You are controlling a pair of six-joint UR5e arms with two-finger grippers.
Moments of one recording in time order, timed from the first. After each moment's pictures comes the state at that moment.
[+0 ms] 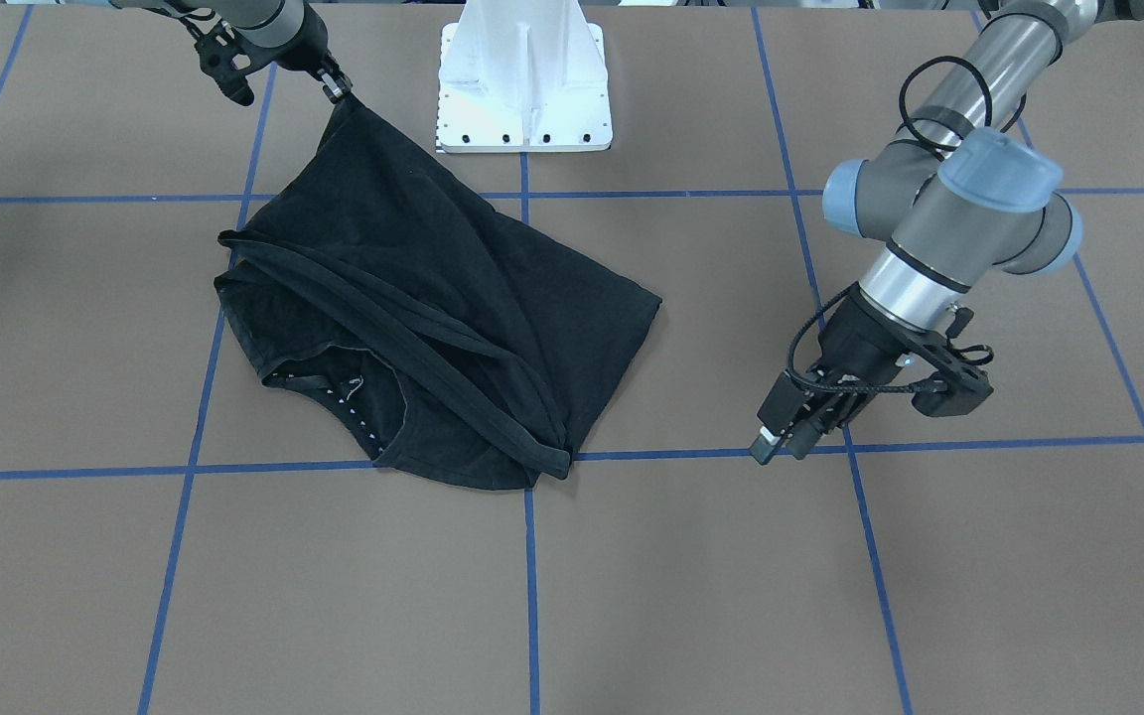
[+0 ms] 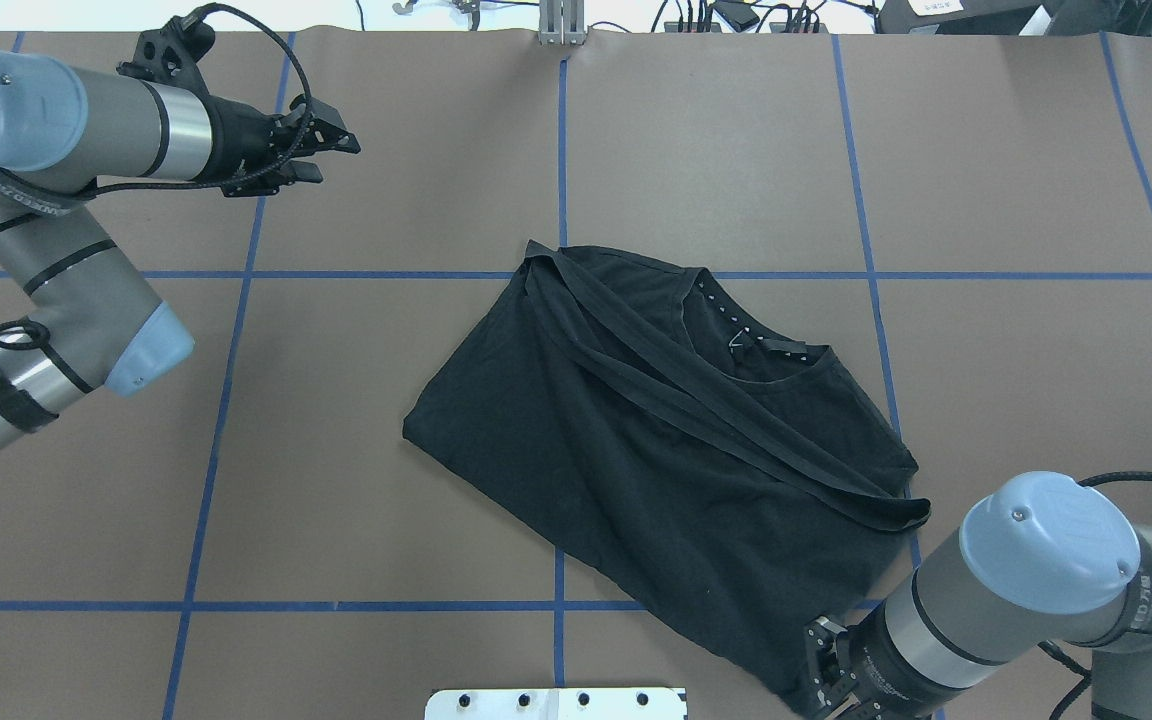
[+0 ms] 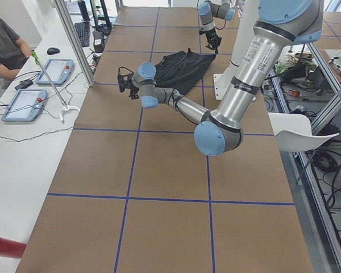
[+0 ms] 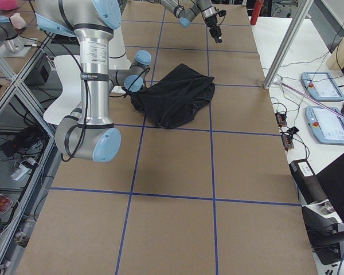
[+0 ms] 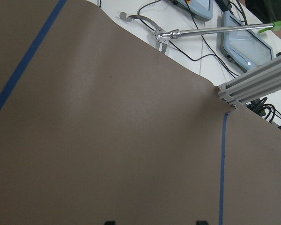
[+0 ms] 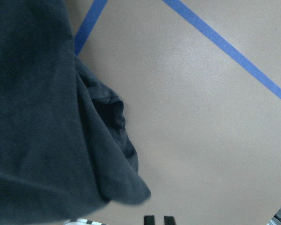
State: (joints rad) left arm -0.86 -2.04 -1.52 -2.45 -1.93 -1.61; right arm 0.25 -1.58 2.24 -1.37 2.17 2.49
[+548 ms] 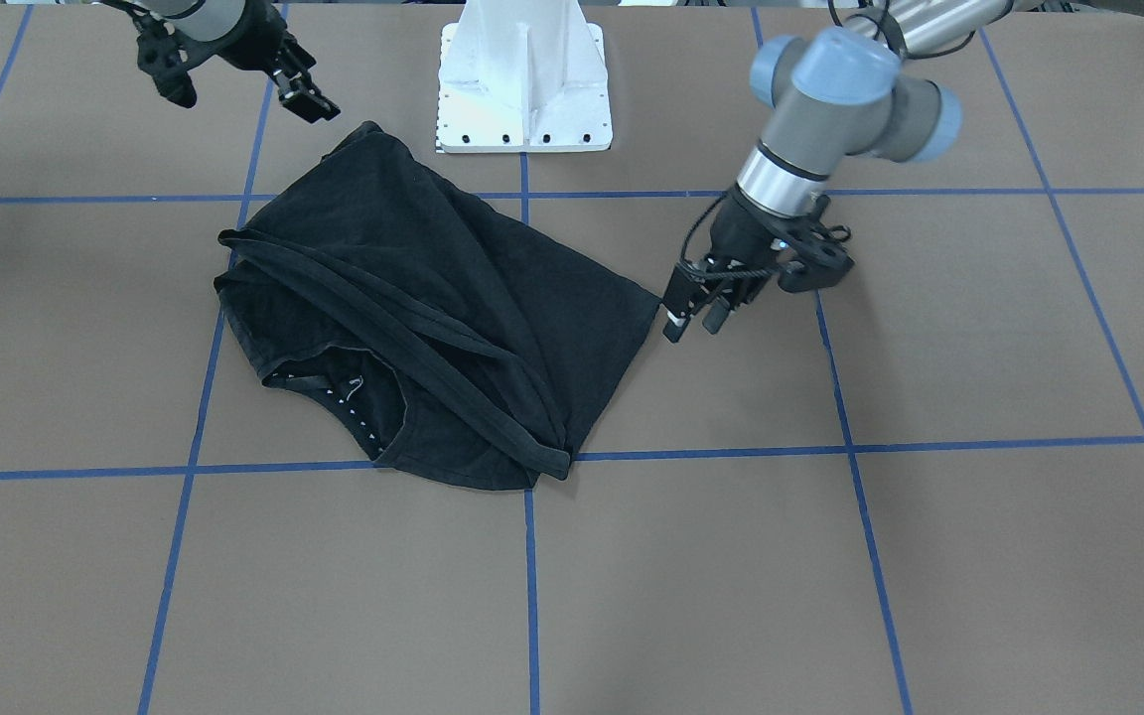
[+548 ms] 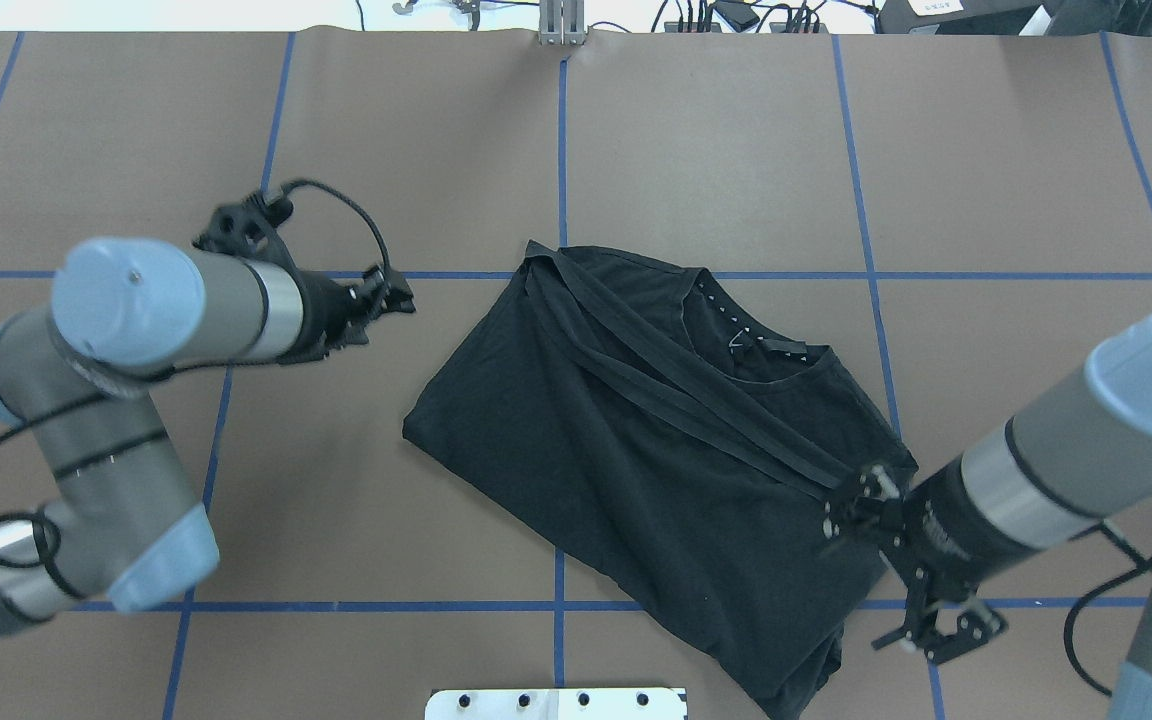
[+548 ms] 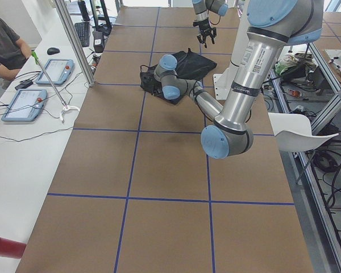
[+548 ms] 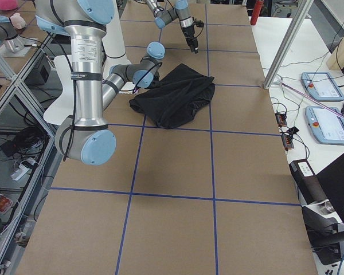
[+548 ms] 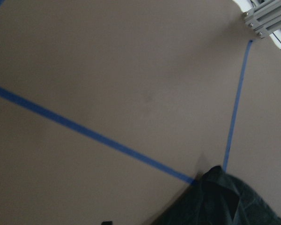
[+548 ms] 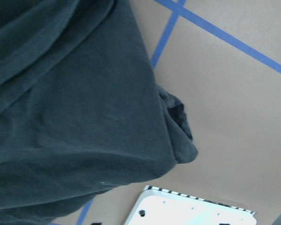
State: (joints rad) left arm -0.55 -1.93 -1.83 -2.06 -1.71 -1.75; right arm 0.55 -1.54 2.27 -1.37 2.33 2.46
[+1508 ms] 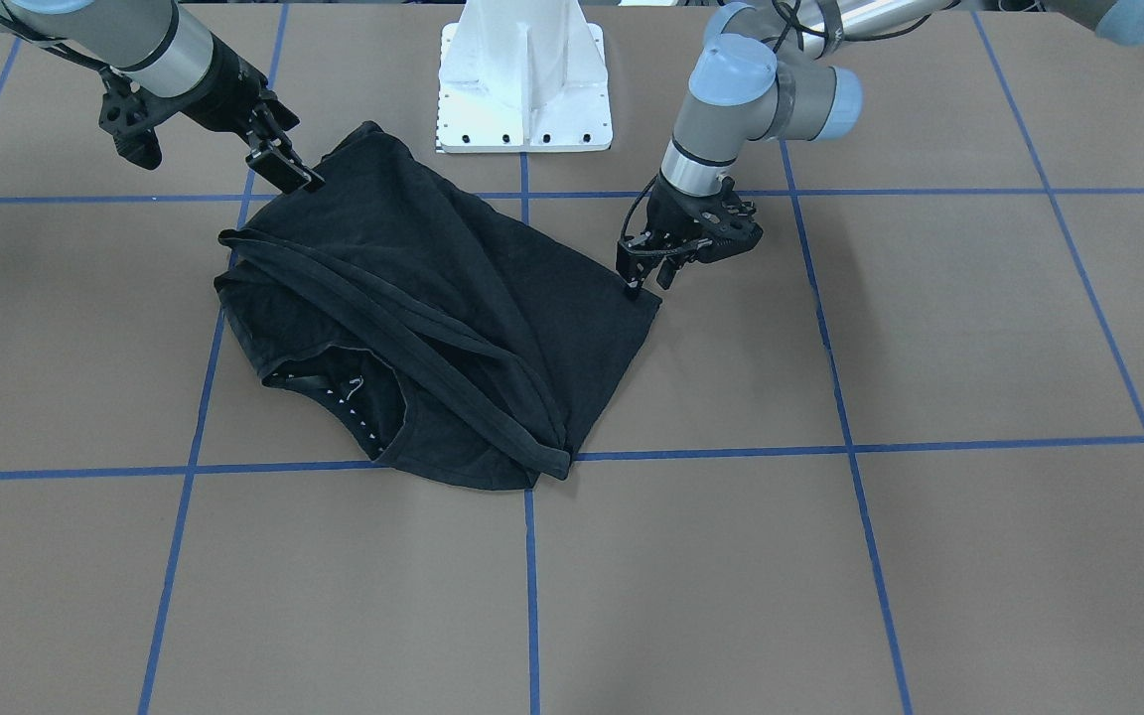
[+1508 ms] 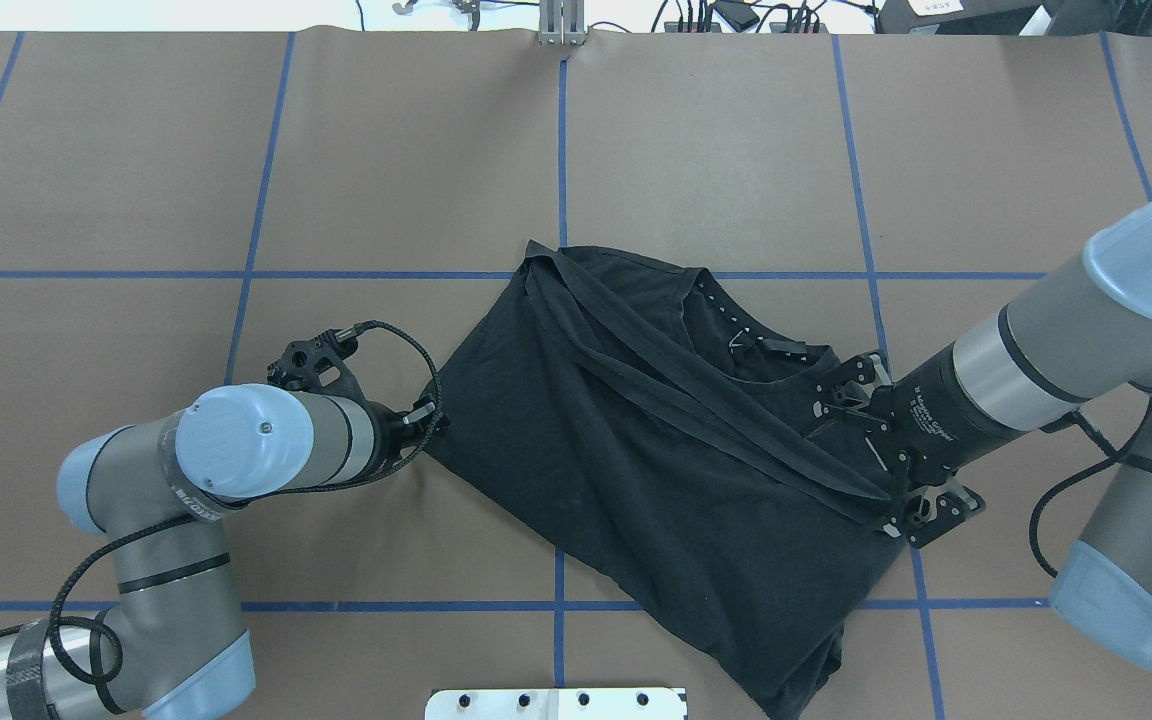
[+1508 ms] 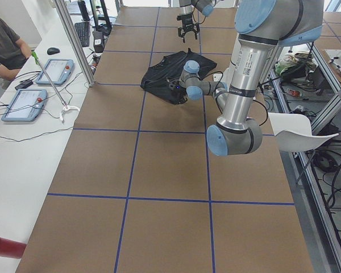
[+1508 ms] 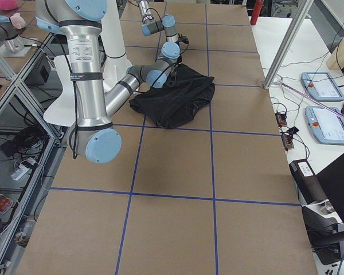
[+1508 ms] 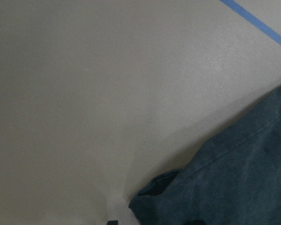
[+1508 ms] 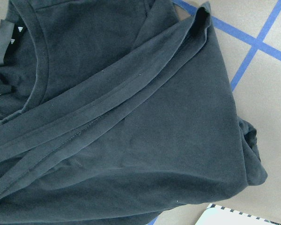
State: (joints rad) left arm -0.39 -1.95 -1.78 -1.99 -1.64 -1.82; right arm 0.67 -1.45 2.16 -1.37 2.34 2.39
